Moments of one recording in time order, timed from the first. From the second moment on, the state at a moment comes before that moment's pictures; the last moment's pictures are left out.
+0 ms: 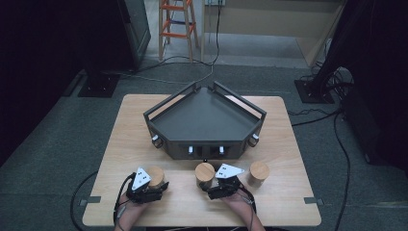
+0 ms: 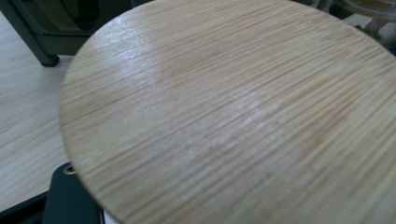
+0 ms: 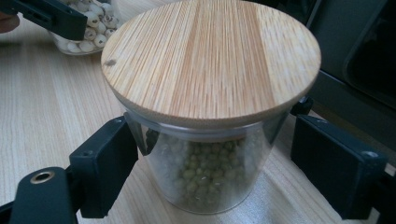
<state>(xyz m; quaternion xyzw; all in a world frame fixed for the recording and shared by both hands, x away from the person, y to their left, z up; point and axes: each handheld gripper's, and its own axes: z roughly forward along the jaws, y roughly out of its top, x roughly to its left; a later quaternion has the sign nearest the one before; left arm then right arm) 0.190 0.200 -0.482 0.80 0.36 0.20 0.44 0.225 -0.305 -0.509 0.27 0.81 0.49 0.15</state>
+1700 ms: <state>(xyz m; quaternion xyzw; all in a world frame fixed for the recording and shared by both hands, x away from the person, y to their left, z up) 0.224 0.188 -0.416 0.81 0.34 0.18 0.45 0.224 -0.305 -0.509 0.27 0.81 0.49 0.15</state>
